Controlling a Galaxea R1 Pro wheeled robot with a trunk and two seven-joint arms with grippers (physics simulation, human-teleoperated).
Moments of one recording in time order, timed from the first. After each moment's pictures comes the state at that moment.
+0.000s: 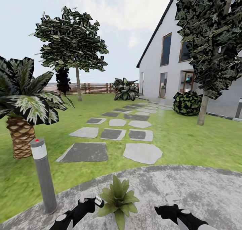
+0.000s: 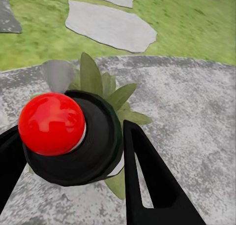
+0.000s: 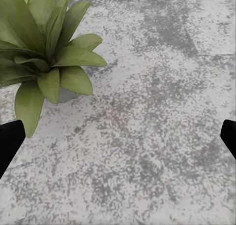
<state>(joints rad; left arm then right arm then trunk) -0.47 -0.12 0.76 -0.38 -0.58 -0.19 -0.59 -0.58 -0.09 0.24 -0.08 -0.20 -0.06 0.21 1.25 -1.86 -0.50</state>
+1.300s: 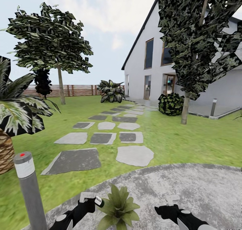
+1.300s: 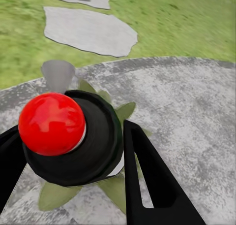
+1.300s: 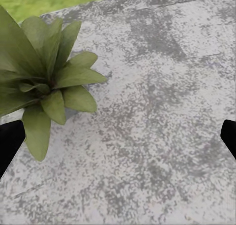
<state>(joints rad) -0.47 -0.12 0.76 -0.38 -0.58 -0.19 -0.59 -0.58 -0.09 0.24 -0.08 -0.20 -0.06 0.21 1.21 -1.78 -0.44</state>
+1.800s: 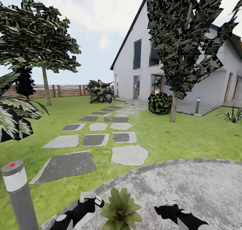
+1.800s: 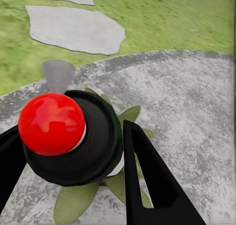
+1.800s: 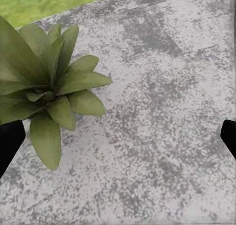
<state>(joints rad) -0.47 -0.12 0.76 -0.38 -0.58 -0.19 -0.59 -0.58 -0.09 0.24 -0.08 -0.20 -0.06 0.21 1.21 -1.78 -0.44</state>
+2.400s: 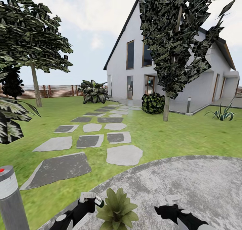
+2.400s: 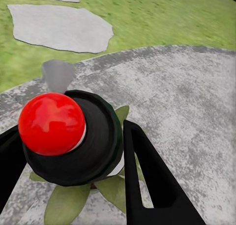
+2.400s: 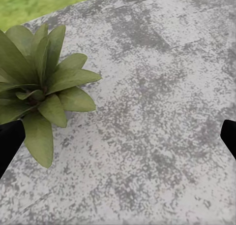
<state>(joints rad) -0.47 -0.12 0.76 -0.38 -0.58 -0.19 -0.59 -0.58 -0.09 0.25 -0.08 -0.20 -0.06 0.21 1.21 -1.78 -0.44</state>
